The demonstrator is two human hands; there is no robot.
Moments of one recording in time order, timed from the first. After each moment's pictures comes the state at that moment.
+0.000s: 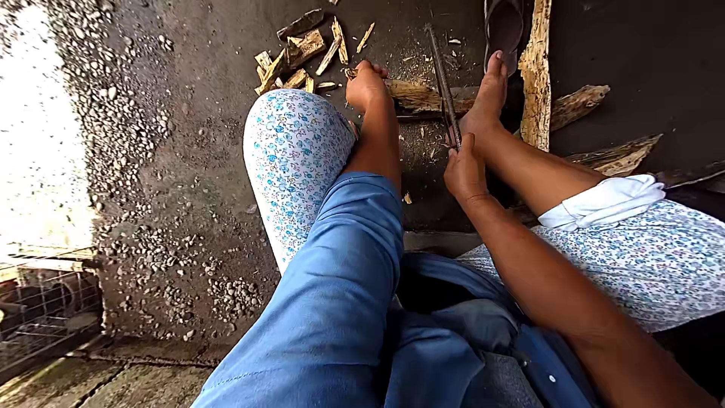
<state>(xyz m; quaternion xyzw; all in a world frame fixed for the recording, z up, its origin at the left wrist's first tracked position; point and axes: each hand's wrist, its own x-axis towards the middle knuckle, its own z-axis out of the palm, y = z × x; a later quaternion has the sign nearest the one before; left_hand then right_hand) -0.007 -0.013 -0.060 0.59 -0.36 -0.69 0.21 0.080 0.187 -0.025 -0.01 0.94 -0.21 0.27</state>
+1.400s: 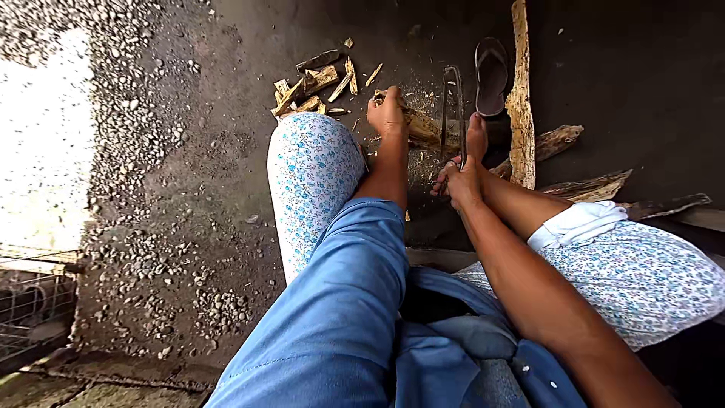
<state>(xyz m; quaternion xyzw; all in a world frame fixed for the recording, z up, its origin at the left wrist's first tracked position) 0.006 0.006 -0.053 0.50 -0.40 -0.74 0.20 0.079 0.182 -0.044 0.20 0.76 -0.56 0.27</state>
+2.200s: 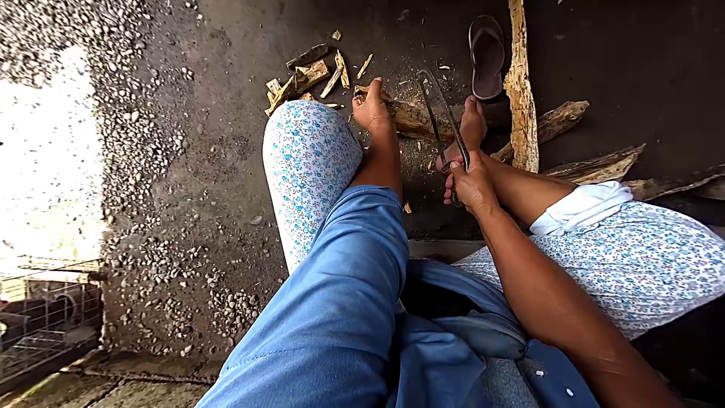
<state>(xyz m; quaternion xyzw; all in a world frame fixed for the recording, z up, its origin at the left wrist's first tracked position) 0.006 0.004 -0.072 0.51 -0.39 -0.73 0.26 0.092 0.211 -0.015 0.16 0.80 -0.48 0.33</state>
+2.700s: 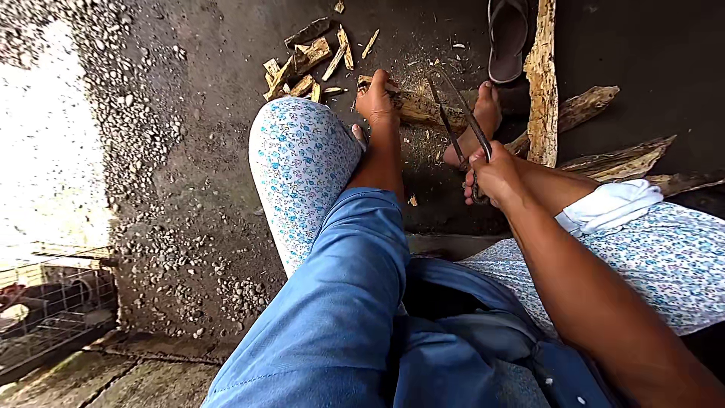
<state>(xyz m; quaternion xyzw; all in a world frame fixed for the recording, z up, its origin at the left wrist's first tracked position) 0.012 -0.004 -0.080 0.50 -0.37 -0.75 0.23 0.074 0.213 0.007 0.19 0.80 -0.41 0.39</state>
